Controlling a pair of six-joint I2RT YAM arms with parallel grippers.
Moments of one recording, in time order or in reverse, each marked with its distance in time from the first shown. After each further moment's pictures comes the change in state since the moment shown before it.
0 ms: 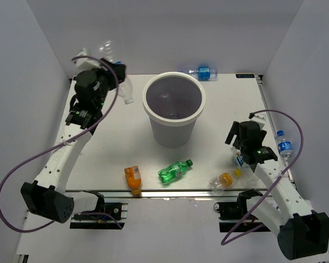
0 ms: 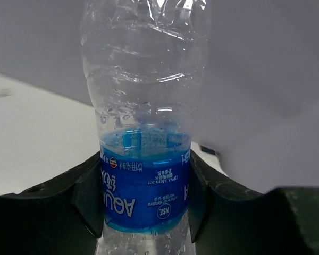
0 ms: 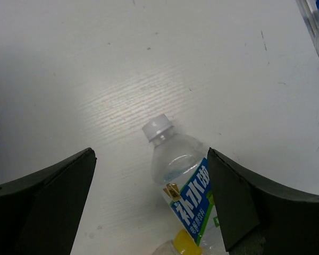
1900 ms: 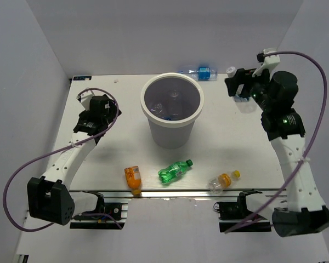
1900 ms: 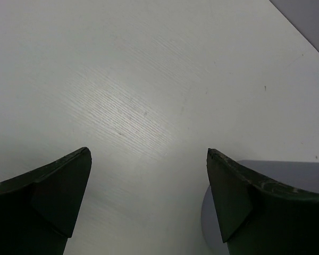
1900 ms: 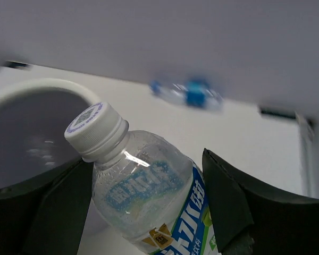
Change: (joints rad) left arm 0.019 -0.013 -0.293 -0.336 -0.294 -0.051; right arm -0.105 0.260 0.748 0.007 -0.494 -0.338
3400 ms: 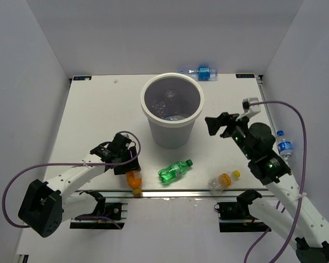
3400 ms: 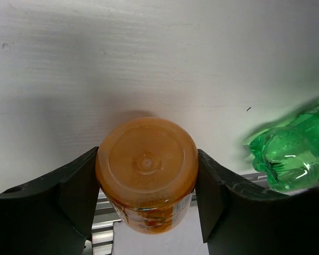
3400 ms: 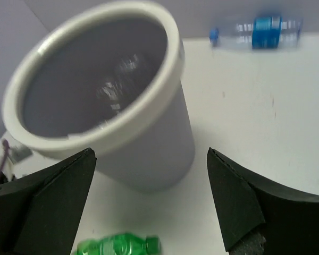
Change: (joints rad) left arm -0.324 -0.125 -0.401 -0.245 0.468 -0.005; right arm 0.408 -0.404 -0.511 0.264 0.203 0.244
